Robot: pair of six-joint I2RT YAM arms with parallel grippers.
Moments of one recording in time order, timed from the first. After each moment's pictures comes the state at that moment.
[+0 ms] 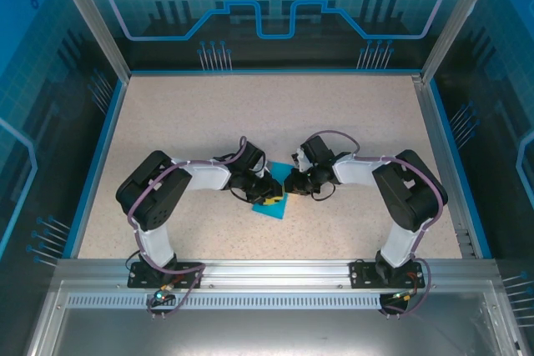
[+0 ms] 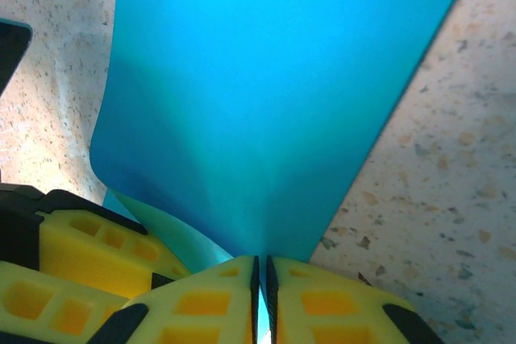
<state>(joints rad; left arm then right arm) -0.61 1.82 0.87 -0.13 0.64 -0.97 0.55 1.76 0.86 -0.23 -0.50 0.60</state>
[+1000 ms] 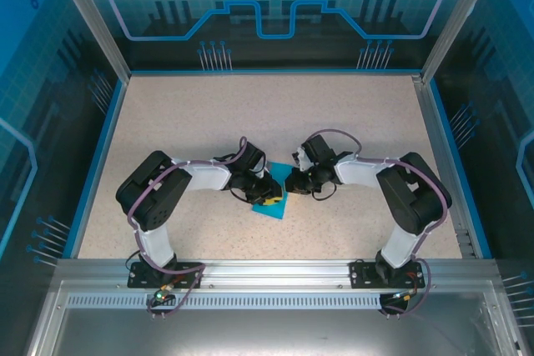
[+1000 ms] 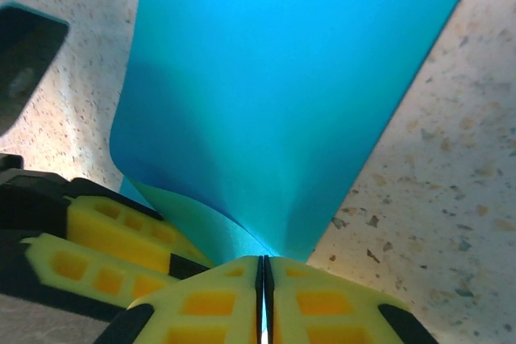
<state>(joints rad) -0.61 1.82 0.87 -0.14 0.62 -0.98 0.55 1.74 0.86 -0.25 -0.50 0.59</state>
